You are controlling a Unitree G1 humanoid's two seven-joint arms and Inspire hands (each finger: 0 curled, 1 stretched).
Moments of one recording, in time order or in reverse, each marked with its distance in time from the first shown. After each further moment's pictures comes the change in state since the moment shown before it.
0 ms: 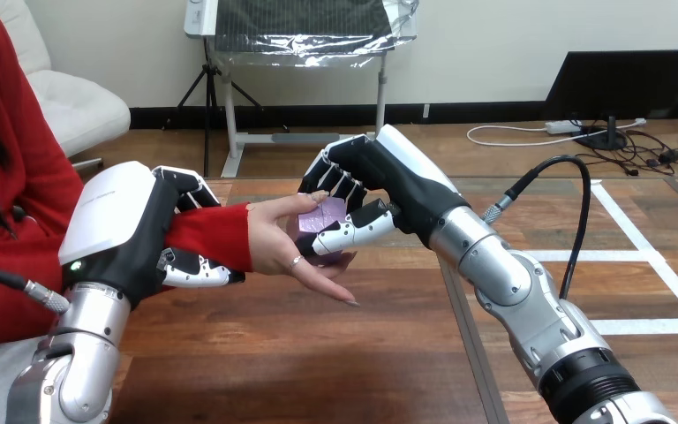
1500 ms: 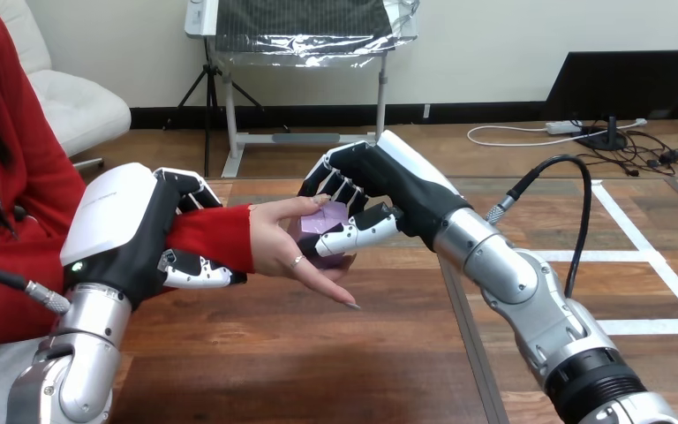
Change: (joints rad) left arm 0.001 0.000 0.000 0.002 -0.006 -0.002 -0.009; right arm 0.005 -0.022 -0.003 -0.017 0.020 0.028 0.060
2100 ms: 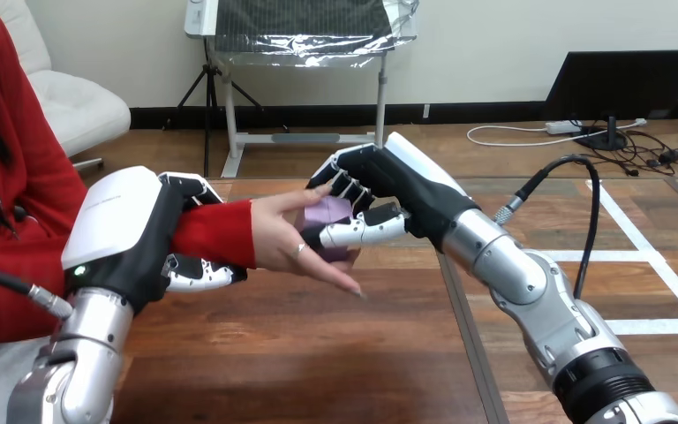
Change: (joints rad) left arm 0.030 0.000 -0.009 -0.055 0.039 0.029 -0.012; right arm 0.000 -0.024 0.000 0.019 0.010 -0.015 0.006
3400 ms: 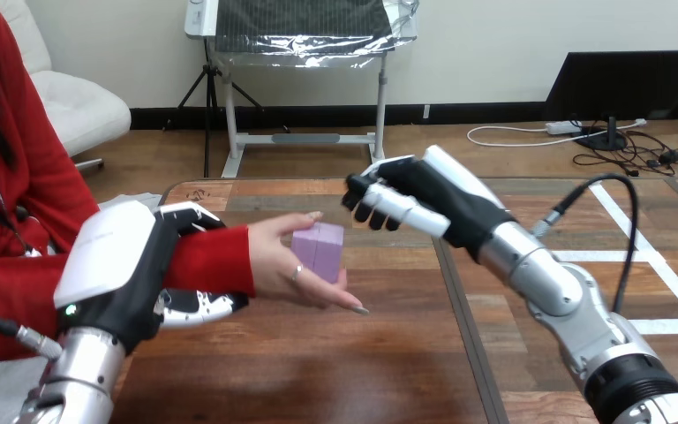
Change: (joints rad) left arm 0.137 0.000 0.014 -0.081 -0.024 -0.020 -0.002; right arm -0.002 -0.071 -0.027 0.151 0.031 -0.124 -0.025
